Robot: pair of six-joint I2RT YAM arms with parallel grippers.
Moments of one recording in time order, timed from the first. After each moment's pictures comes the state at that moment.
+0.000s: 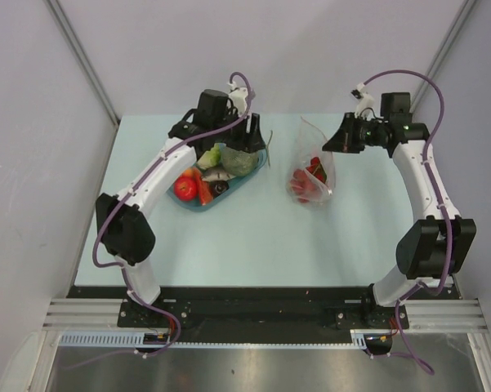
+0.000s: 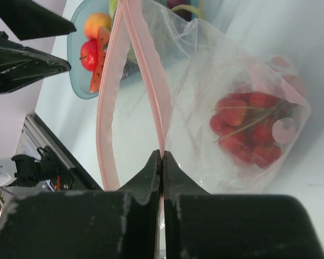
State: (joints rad) left arm -0.49 1.81 1.77 -0.55 0.32 -0.13; right arm 0.00 1.62 1.62 -0.75 -0.76 0.10
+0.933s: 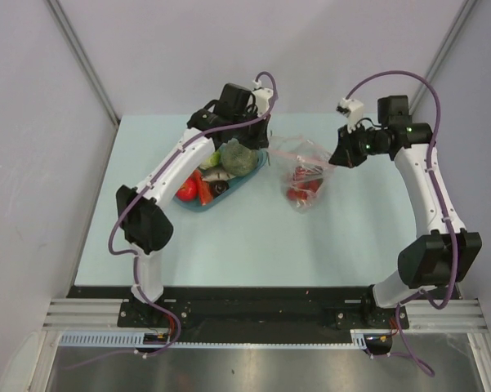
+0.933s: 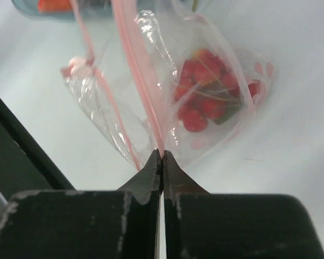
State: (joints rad) left arm -0.56 1.98 2.05 -0.75 0.27 -0.07; right arm 0.03 1.56 1.65 -0.96 -0.67 -0.30
